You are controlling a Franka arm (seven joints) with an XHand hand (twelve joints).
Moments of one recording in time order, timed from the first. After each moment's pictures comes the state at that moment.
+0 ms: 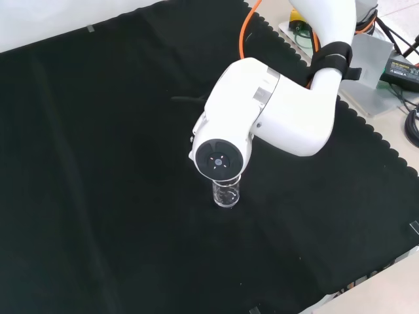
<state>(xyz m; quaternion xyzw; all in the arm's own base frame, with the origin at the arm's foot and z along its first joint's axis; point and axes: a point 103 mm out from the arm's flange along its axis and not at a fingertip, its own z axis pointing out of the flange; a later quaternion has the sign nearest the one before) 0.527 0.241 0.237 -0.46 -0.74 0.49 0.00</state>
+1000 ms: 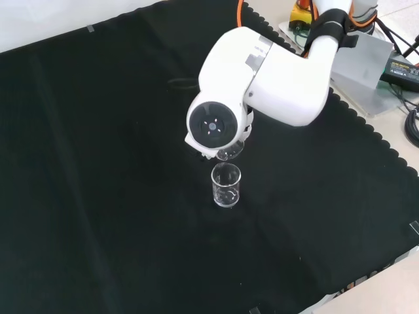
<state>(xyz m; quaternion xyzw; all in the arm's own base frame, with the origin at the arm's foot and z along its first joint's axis) 0.525 0.222 0.247 -0.47 -0.76 0.44 0.01</state>
